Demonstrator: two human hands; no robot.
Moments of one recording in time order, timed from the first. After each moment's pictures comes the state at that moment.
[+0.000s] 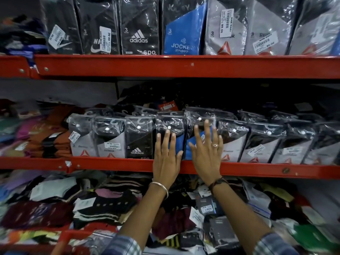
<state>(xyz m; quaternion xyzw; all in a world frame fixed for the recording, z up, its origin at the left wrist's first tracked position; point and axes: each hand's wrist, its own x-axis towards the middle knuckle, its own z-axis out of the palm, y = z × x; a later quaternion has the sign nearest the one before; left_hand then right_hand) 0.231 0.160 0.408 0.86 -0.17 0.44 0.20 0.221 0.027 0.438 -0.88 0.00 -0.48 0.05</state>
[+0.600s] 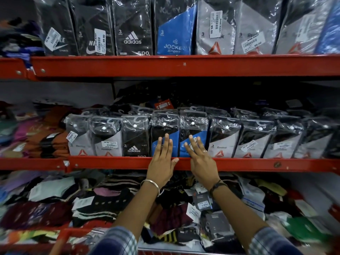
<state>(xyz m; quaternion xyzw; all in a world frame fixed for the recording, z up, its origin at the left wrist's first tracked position) 0.233 0.171 0.393 0.94 -0.18 0.29 0.06 0.201 0.010 0.416 -0.92 -0.15 -0.35 0.10</state>
